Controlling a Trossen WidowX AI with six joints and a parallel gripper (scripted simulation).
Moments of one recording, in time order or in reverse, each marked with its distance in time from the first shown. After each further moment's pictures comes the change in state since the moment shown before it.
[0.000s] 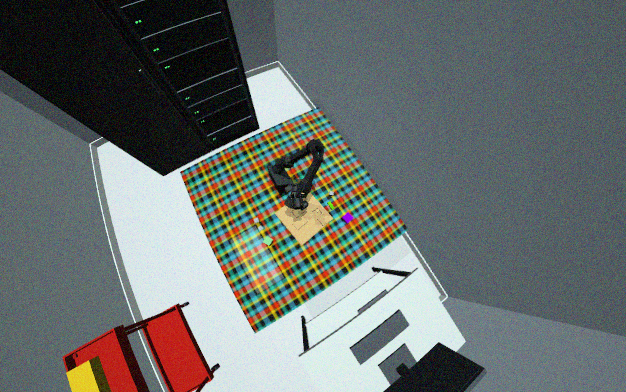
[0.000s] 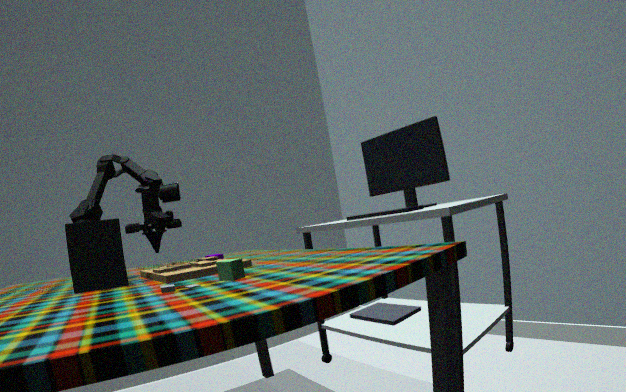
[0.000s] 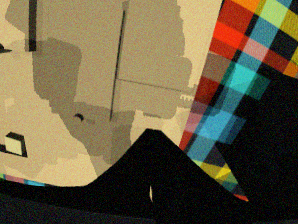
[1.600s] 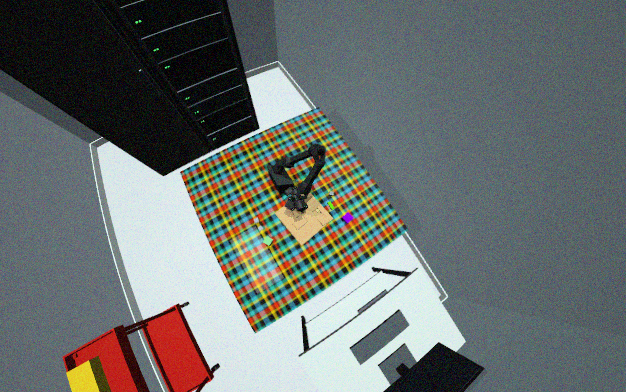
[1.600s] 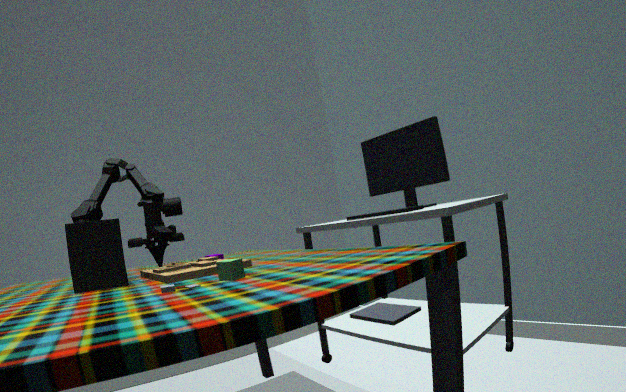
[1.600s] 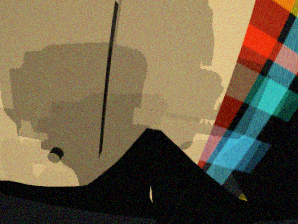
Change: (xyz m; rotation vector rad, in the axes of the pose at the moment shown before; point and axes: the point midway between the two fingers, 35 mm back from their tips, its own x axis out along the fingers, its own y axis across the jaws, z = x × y) arm 0.046 0.002 0.002 -0.003 -0.006 0.002
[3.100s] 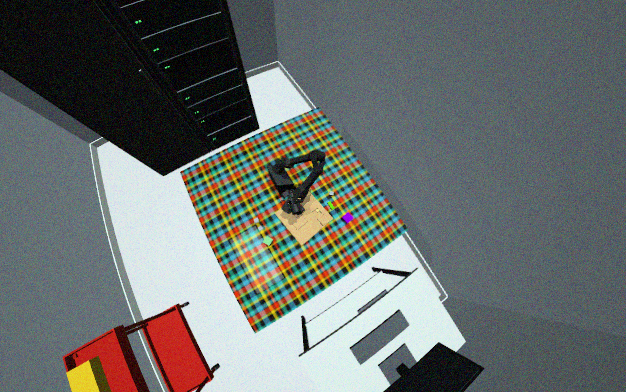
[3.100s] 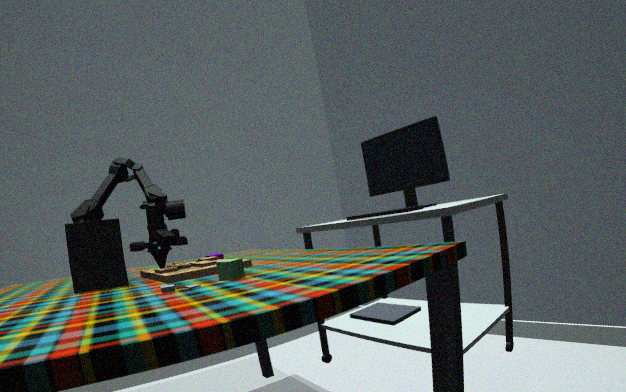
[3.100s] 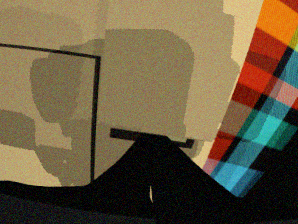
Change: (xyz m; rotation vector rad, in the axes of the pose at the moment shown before) arm 0.013 -0.002 0.026 0.010 0.007 -0.010
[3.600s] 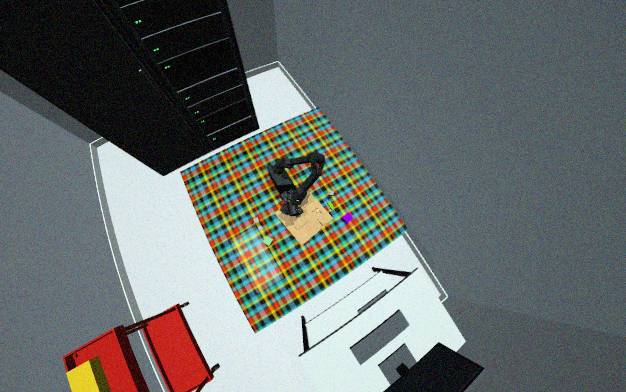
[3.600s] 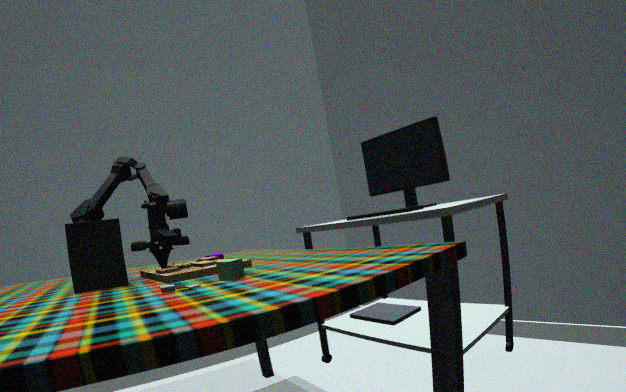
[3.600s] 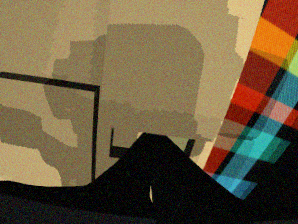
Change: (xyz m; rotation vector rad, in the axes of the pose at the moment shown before) arm 0.000 0.001 0.015 0.000 -0.001 0.000
